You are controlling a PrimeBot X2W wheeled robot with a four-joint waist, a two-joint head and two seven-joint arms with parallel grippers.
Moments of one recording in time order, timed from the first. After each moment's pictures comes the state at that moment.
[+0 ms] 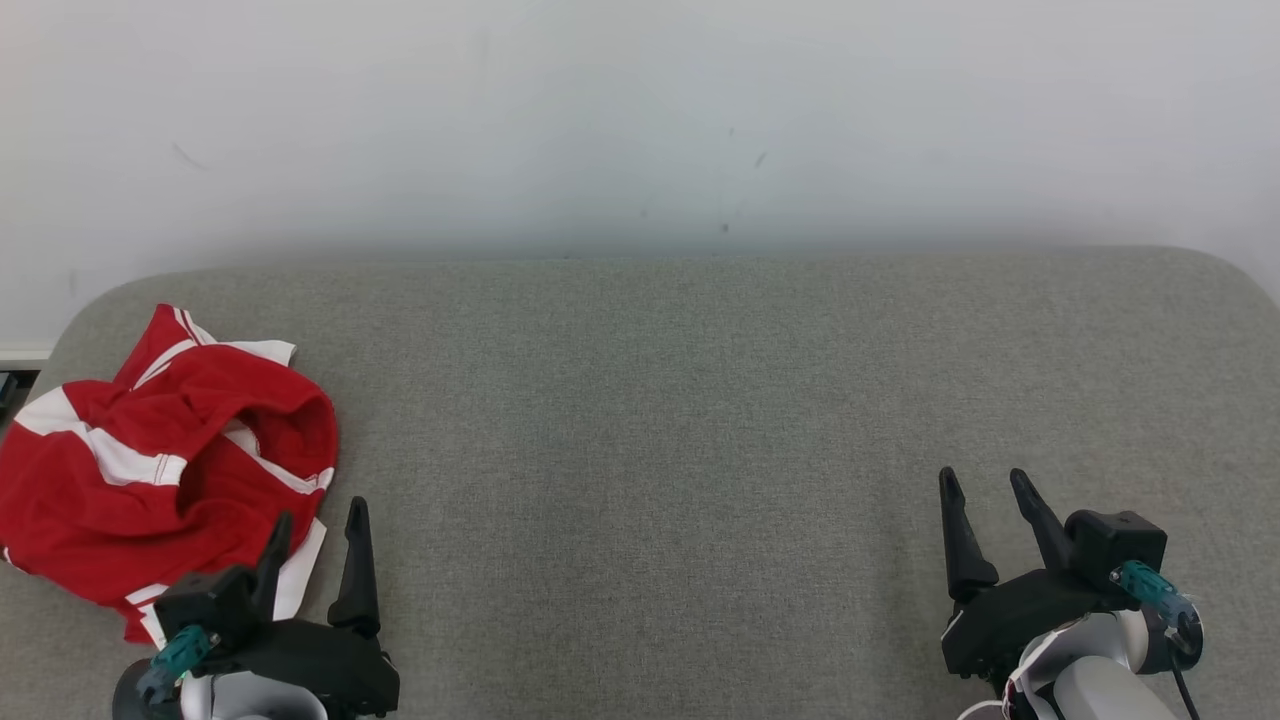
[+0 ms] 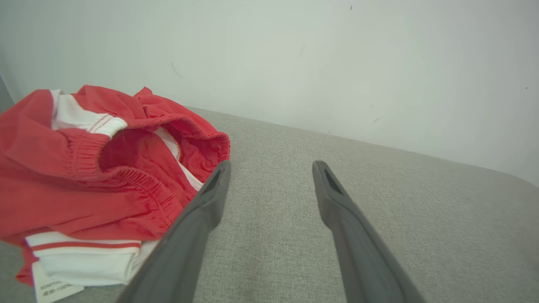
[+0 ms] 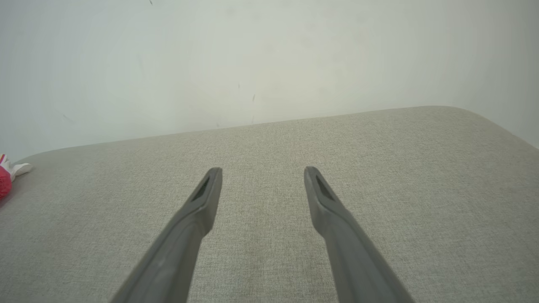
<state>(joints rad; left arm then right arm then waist) -0.24 0.18 -0.33 0.44 -0.45 0.11 -0.24 -0.22 -0.17 0.24 0.45 0.50 -0.12 -0.24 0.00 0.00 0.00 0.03</state>
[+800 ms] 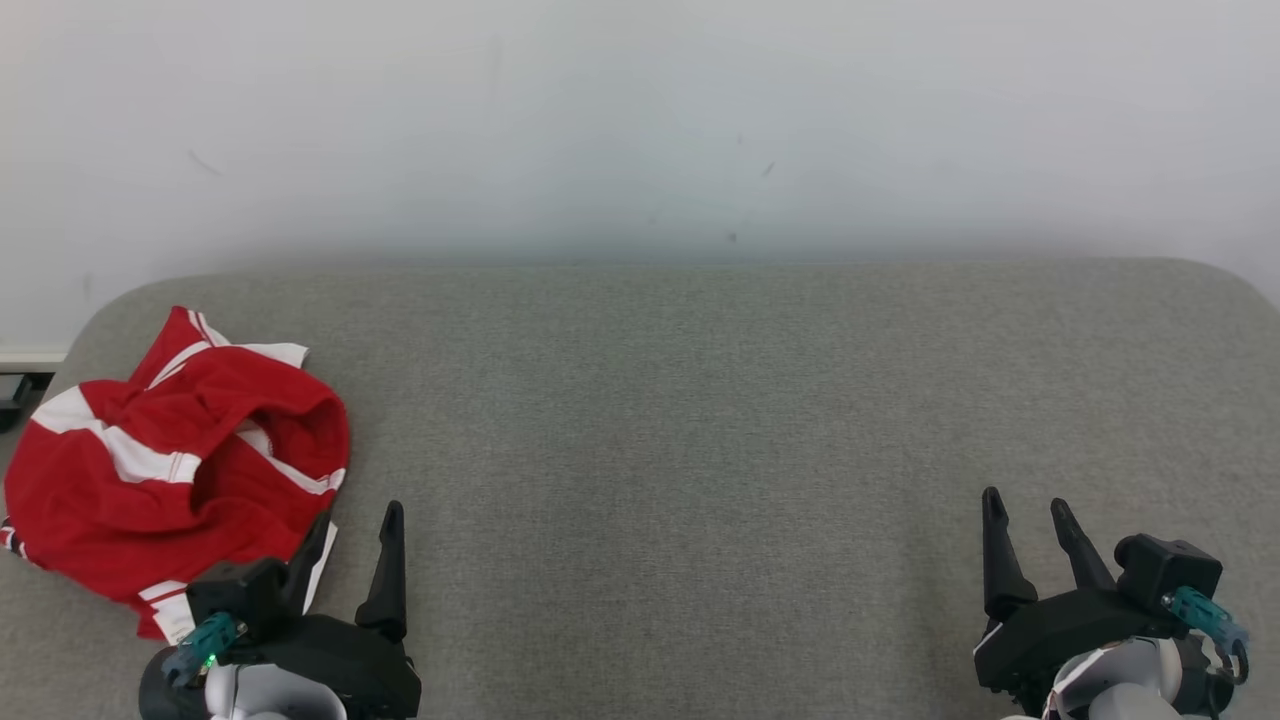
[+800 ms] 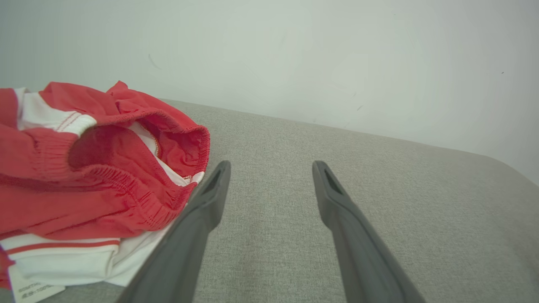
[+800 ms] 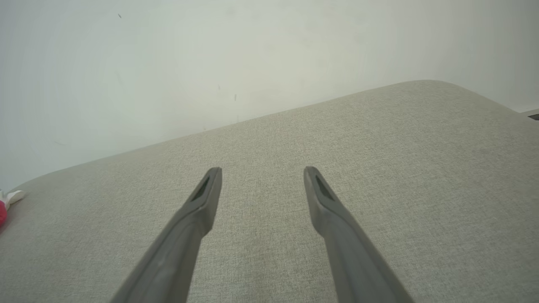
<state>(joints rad) -0.24 0.19 -0.37 0.41 -0.45 0.09 -0.18 -0.14 -0.16 0.15 0.40 0.56 -0.12 -0.21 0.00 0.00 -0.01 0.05</state>
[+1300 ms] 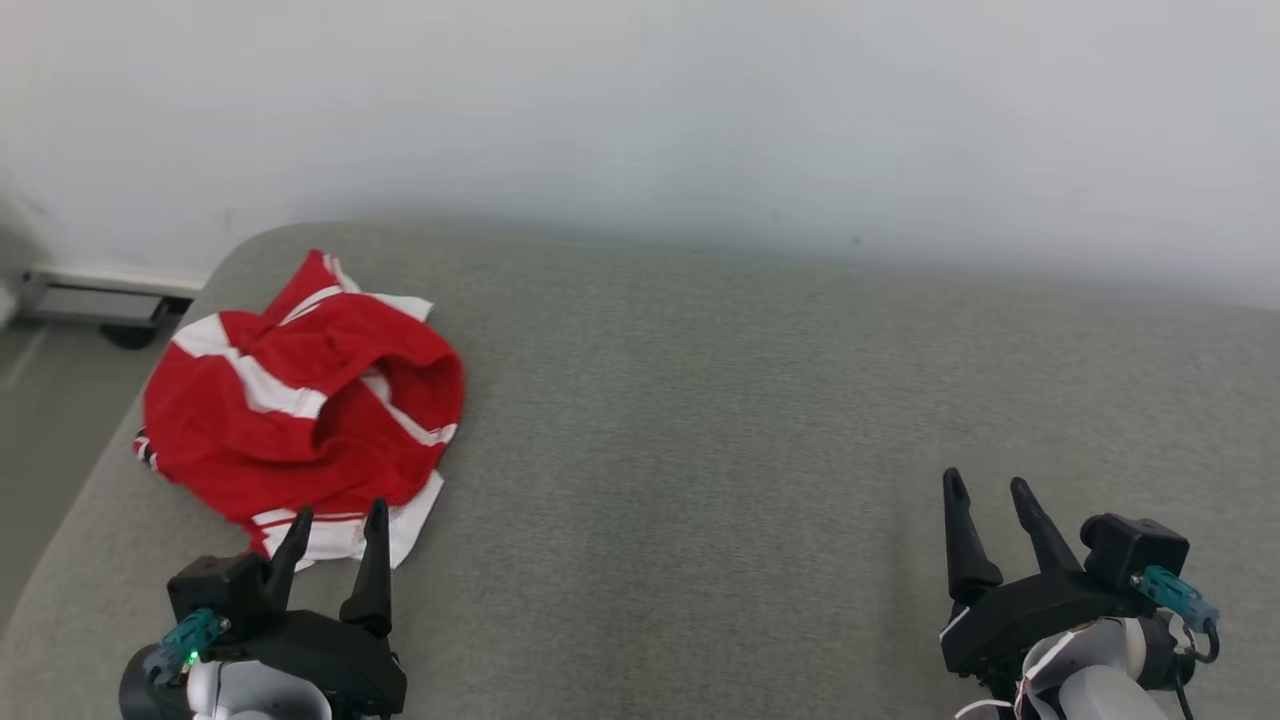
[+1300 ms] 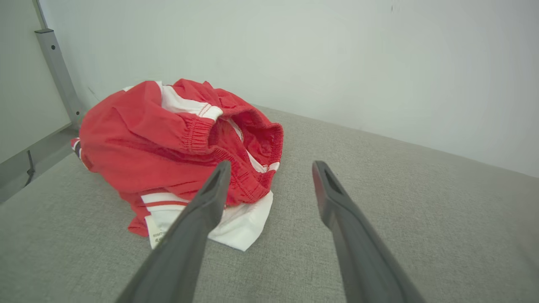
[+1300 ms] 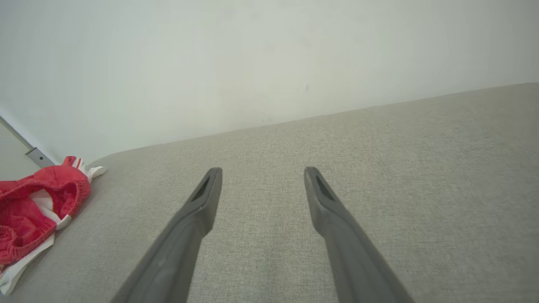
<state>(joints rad) -0.23 0.20 -0.36 0.38 -0.44 0.10 -0.15 -0.15 -0.13 0.17 0.35 0.56 -0.12 -0.18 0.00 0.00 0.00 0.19</state>
